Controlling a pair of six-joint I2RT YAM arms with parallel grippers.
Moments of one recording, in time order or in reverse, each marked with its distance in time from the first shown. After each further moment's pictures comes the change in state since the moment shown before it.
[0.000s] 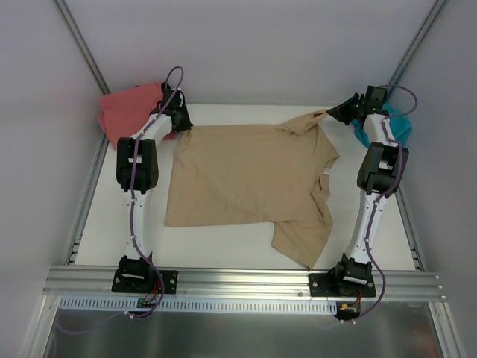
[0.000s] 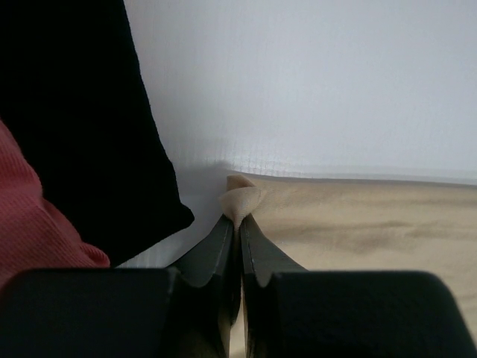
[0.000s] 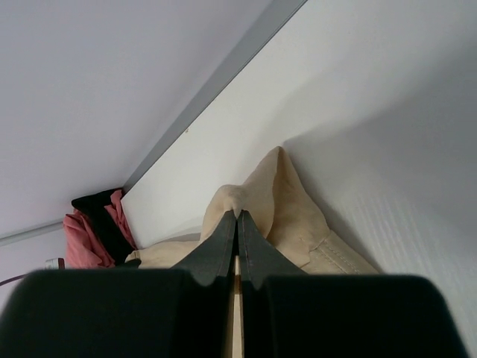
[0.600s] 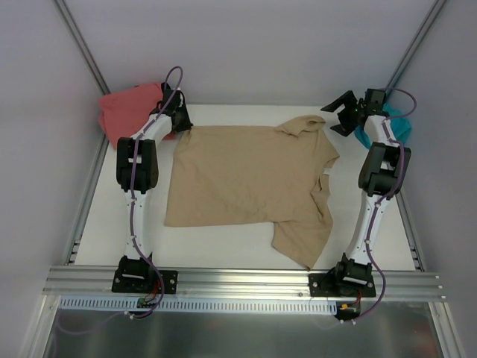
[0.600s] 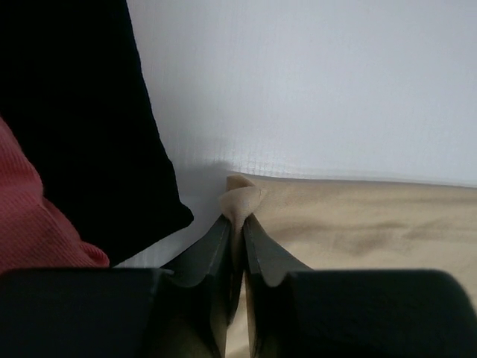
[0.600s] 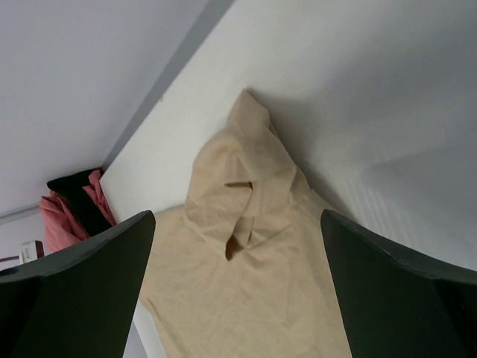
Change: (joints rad) left arm 0.000 0.000 0.000 0.000 0.001 -0.015; right arm 0.002 -0.046 -0.072 -0.051 -0.008 -0.062
